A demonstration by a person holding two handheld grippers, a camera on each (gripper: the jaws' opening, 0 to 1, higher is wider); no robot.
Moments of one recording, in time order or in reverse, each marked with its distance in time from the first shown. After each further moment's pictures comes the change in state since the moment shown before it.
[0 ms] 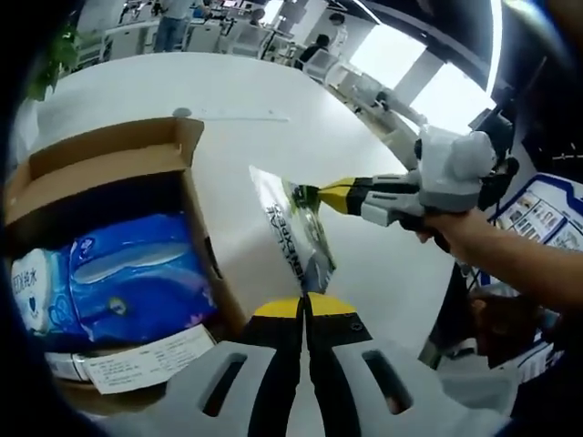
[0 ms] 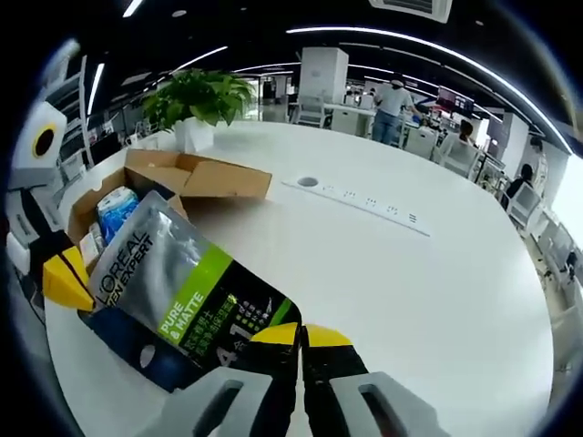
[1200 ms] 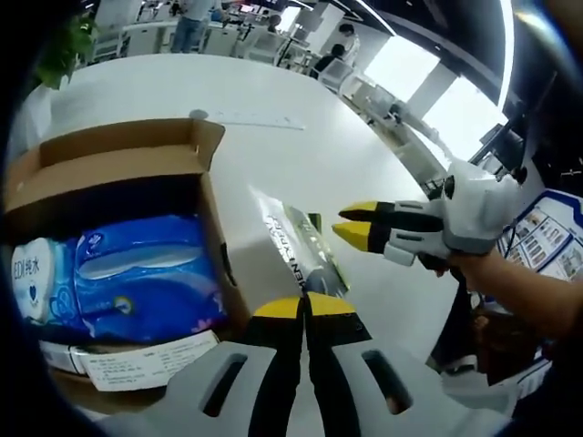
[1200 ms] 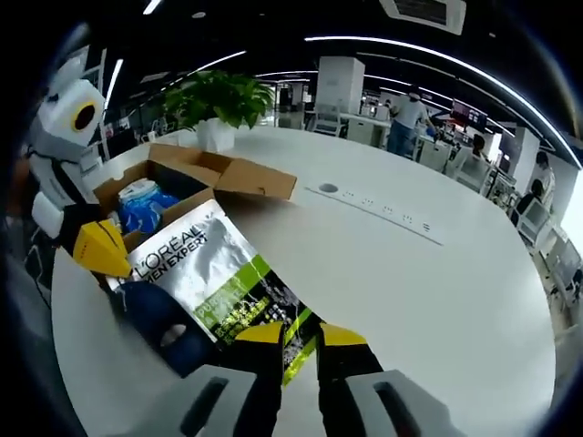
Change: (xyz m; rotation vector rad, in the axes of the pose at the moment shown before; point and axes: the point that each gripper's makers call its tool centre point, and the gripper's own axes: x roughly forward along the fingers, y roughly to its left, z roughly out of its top) left arm 0.002 0.011 0.008 -0.051 -0.044 0.044; right arm -0.021 0.028 -0.005 -0.075 -0.055 0.061
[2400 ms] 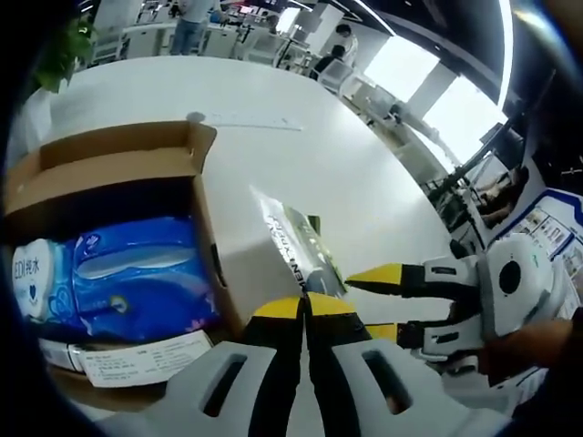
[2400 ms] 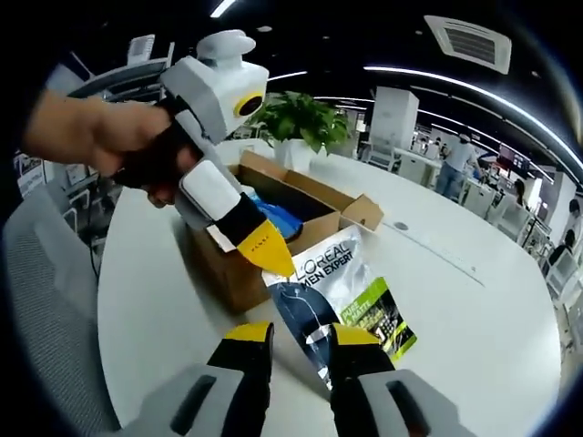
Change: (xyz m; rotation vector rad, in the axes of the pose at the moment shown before) left arm -0.001 -0.007 0.000 0.004 -0.006 0.005; right arm -0.040 0.104 0.002 -0.168 -0.113 0.181
